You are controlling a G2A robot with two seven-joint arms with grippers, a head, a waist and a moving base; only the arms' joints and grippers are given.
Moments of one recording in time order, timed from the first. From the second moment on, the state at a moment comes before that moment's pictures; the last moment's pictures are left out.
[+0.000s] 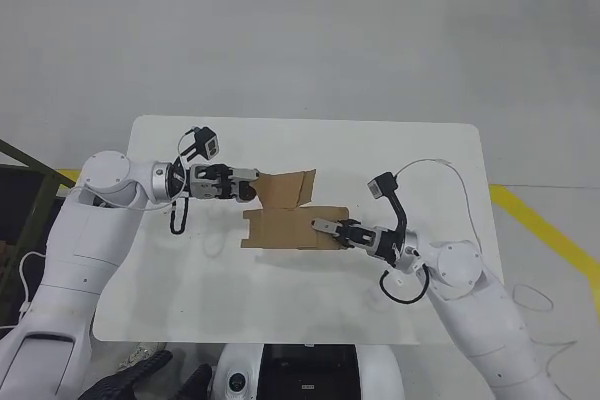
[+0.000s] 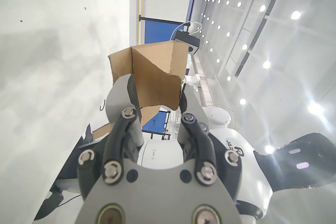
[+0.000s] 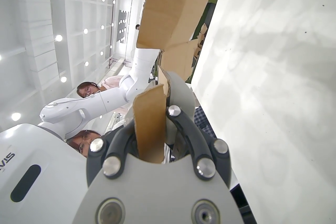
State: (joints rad) left arm 0.97 -0.96 -1.27 -1.30 -0.53 0.04 -1.36; right arm -1.28 -1.19 1.13 -1.66 0.26 -0.29 0.88
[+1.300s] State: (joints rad) left arm 0.98 -0.94 -1.30 -1.35 -0.50 0.04 -1.34; right arm -1.27 -1.18 1.13 -1.66 0.28 -0.28 0.86
